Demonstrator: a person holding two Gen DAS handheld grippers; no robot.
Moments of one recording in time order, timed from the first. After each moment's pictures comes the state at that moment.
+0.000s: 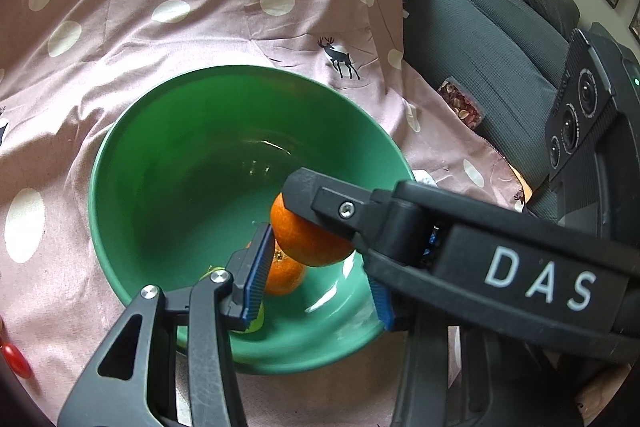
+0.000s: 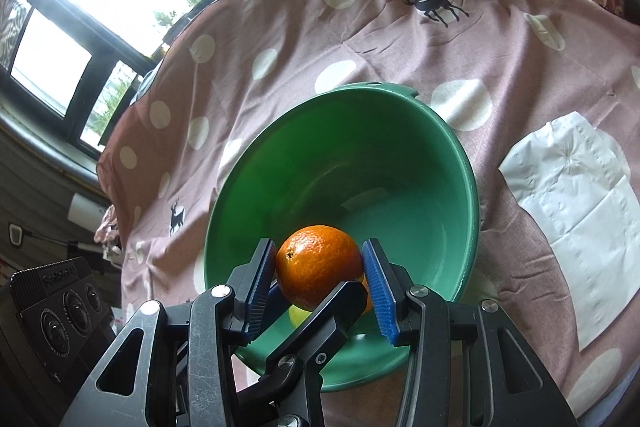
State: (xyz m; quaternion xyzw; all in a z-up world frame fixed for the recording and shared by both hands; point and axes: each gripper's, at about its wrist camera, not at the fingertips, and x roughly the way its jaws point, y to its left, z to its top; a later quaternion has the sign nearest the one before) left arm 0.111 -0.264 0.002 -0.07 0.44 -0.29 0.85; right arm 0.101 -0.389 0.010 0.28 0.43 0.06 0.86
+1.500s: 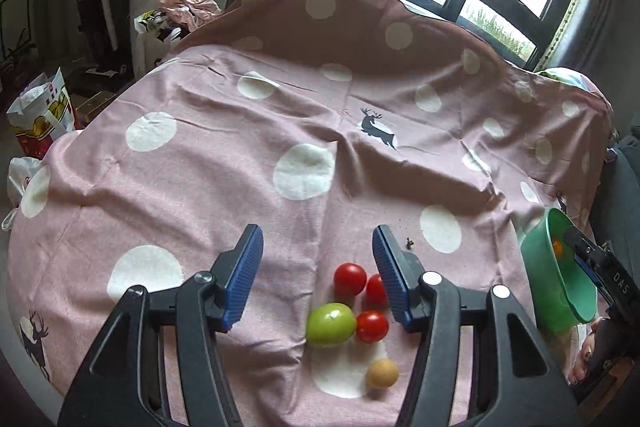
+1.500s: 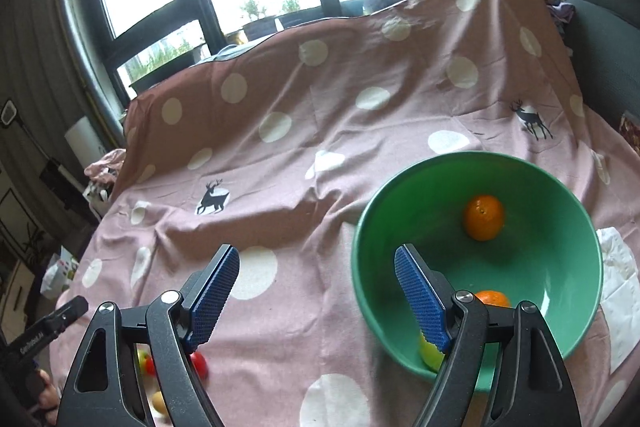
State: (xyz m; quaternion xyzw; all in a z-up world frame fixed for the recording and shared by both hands) left arm 0.019 0.072 0.017 -0.18 0.36 0.10 0.91; right arm 0.086 -0.228 0.034 0.08 0.32 0.10 0.94
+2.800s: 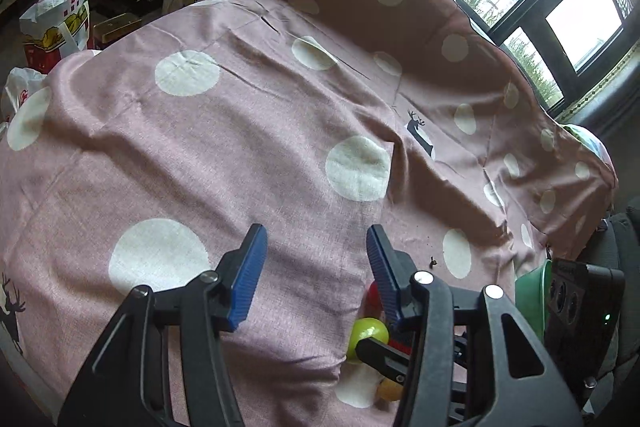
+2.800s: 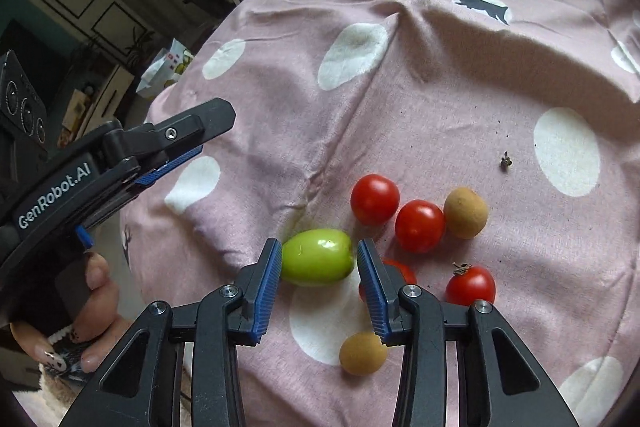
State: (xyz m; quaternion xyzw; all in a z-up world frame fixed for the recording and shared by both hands) left arm 0.023 0.131 -0.006 -0.32 0.39 0.11 0.86; right arm 0.086 -0.028 -0.041 -0.06 0.57 0.38 0.73
